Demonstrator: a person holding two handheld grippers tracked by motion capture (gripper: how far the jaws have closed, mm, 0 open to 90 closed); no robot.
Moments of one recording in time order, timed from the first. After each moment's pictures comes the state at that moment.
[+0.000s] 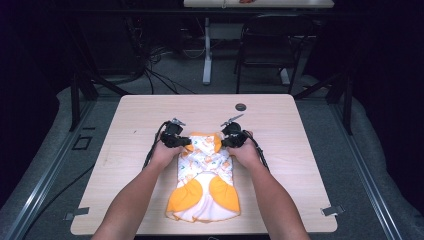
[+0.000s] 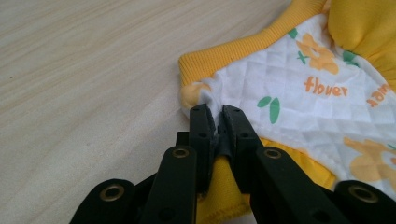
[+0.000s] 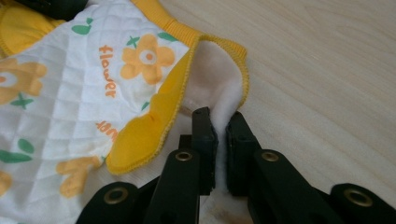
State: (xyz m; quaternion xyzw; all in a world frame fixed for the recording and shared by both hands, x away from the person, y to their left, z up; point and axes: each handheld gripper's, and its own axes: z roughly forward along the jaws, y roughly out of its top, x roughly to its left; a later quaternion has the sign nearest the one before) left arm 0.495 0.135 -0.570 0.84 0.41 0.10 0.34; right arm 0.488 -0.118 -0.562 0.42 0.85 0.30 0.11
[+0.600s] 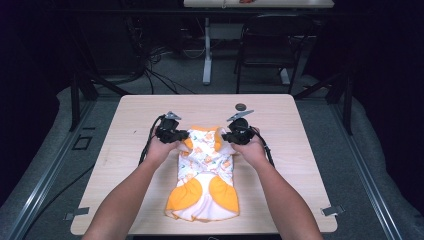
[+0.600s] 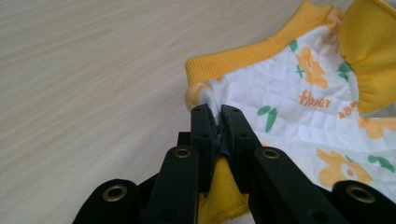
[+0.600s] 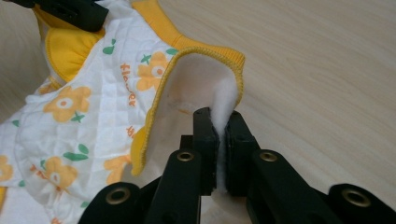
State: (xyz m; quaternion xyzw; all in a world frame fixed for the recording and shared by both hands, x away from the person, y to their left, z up) left arm 0.486 0.144 -0.529 0.83 0.39 0.13 0.38; right arm 0.472 -0.135 -0.524 0.39 0.84 0.36 0.12
